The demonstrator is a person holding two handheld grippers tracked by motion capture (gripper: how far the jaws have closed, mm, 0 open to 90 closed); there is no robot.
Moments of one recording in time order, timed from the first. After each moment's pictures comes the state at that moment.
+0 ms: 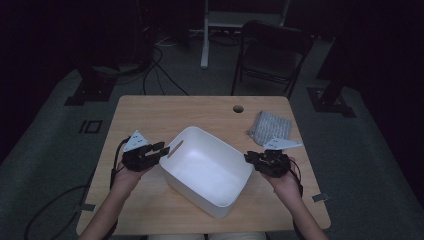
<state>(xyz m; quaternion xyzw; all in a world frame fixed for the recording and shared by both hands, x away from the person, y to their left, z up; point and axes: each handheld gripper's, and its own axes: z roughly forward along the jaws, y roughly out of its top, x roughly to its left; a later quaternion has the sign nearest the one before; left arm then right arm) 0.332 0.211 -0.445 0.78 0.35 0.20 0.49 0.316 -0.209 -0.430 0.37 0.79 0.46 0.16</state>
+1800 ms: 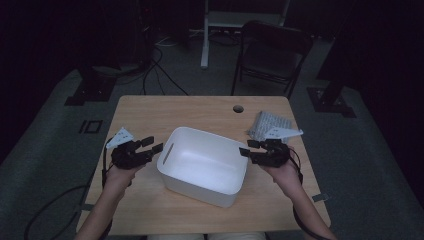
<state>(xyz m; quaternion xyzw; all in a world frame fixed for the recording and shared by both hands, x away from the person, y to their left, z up) 0.334 0.232 -0.426 0.73 0.39 0.19 0.53 0.328 -0.209 -0.409 0.34 0.79 0.49 0.13</state>
